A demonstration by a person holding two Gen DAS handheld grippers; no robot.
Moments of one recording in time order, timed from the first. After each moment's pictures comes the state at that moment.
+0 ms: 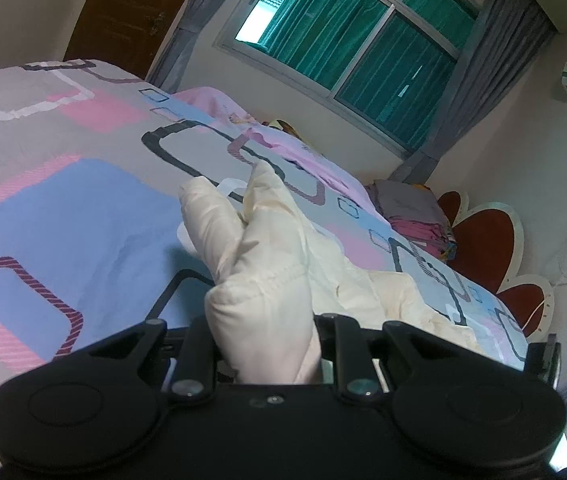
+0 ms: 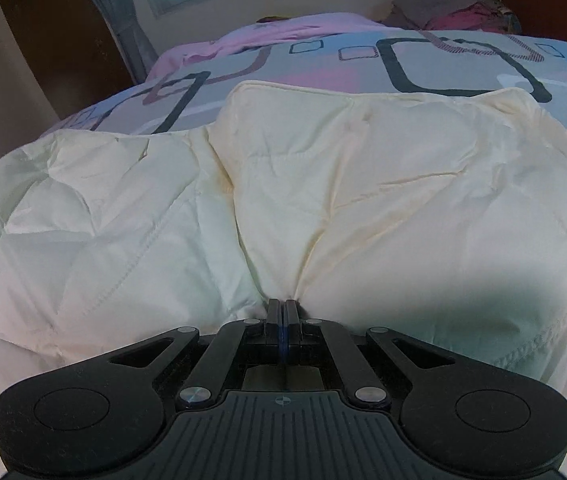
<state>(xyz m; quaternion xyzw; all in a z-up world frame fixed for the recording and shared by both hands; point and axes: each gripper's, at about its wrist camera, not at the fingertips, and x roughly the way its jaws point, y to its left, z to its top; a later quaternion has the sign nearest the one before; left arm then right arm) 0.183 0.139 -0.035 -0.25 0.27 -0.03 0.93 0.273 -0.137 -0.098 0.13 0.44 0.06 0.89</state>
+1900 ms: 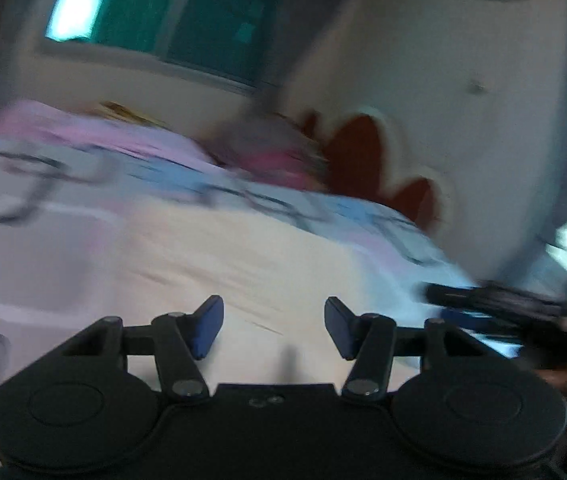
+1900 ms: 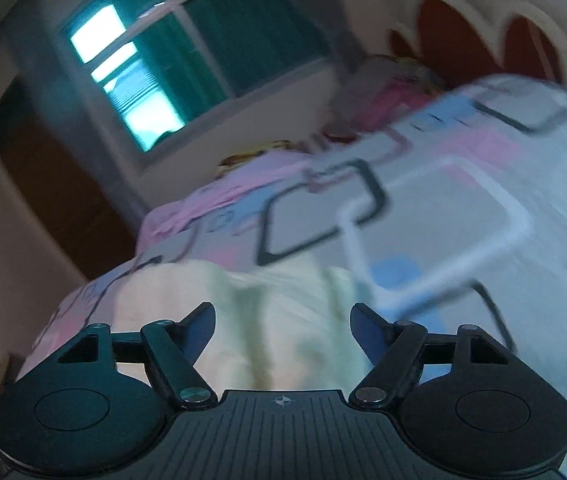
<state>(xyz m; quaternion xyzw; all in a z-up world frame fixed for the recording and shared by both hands) 0.241 -0.078 -0.004 -0.12 0.28 -0.21 0.93 0.202 -0.379 0.016 0.23 0.27 0.06 0.93</state>
